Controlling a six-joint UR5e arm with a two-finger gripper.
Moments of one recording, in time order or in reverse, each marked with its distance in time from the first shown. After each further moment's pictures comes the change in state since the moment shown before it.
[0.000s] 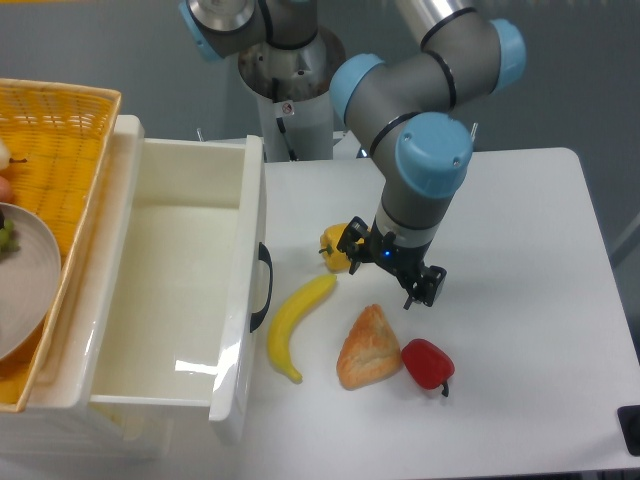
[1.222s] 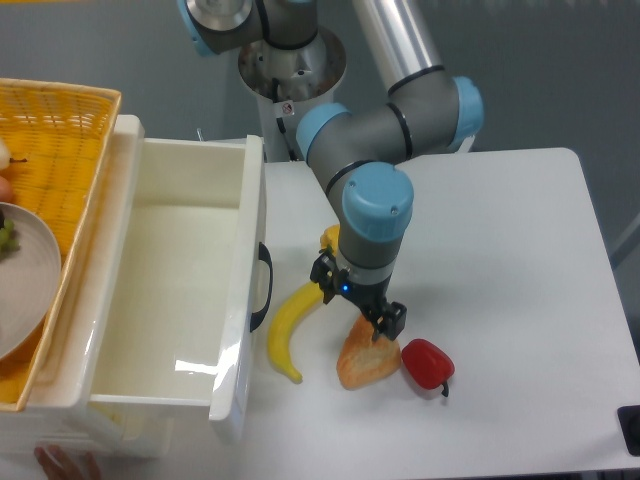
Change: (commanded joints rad) arm -0.095 -0.107 -0.051 0.265 0.011 0.011
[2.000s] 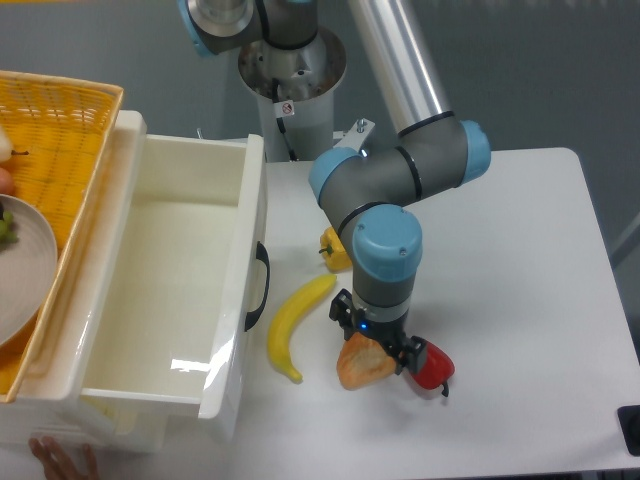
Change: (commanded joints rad) arm 0.038 -0.054 0.066 -0.001 0.043 -0.337
